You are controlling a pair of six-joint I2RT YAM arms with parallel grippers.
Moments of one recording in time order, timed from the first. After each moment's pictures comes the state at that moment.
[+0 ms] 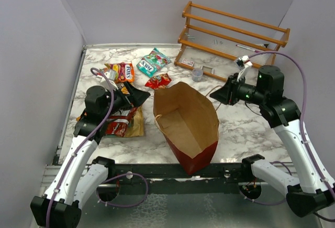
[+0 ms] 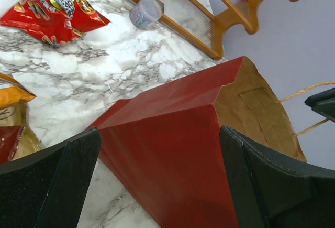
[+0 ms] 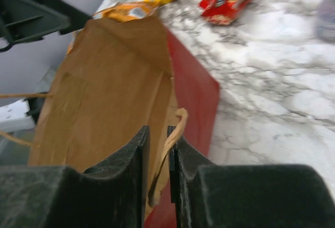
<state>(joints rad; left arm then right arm) -0.23 0.76 0.72 -0.22 0.40 -0.72 0.29 0.93 1.15 -0.63 -0.56 0.24</state>
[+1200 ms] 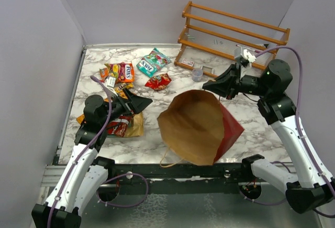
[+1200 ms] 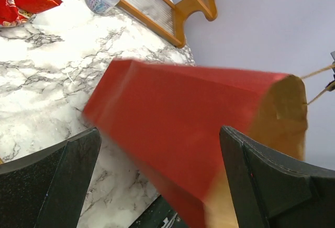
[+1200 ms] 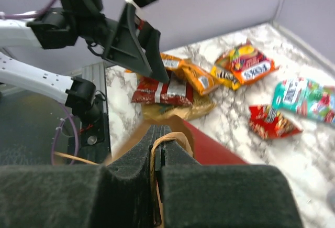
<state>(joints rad) -0.23 0.66 0.59 -0.08 0.54 -0.85 0.30 0.99 1.14 -0.13 -1.04 0.13</state>
